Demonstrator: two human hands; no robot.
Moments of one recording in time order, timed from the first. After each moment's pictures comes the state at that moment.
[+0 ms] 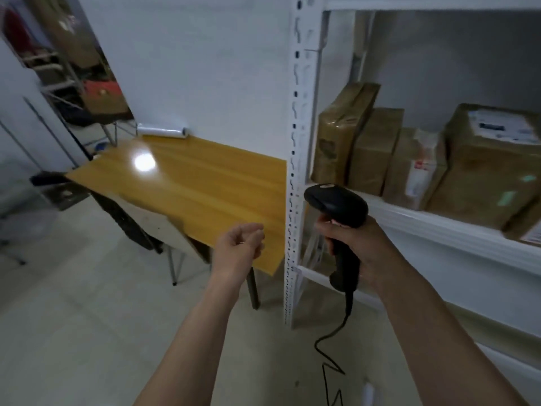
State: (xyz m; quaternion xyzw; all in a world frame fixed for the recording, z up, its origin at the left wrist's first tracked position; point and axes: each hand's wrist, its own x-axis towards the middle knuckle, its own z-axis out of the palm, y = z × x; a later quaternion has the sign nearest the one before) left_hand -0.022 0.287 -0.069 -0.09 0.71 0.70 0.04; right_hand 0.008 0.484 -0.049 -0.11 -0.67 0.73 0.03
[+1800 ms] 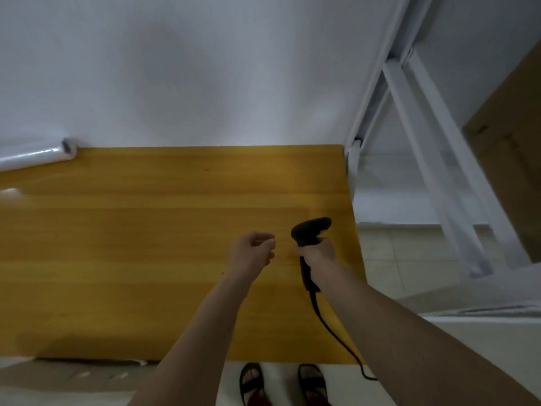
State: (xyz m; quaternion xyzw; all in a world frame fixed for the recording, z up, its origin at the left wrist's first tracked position) left_hand -0.486 0.246 -0.208 0.02 0.79 0.49 0.36; right_hand -0.427 0.371 -0.276 -0.60 -0.52 0.61 0.00
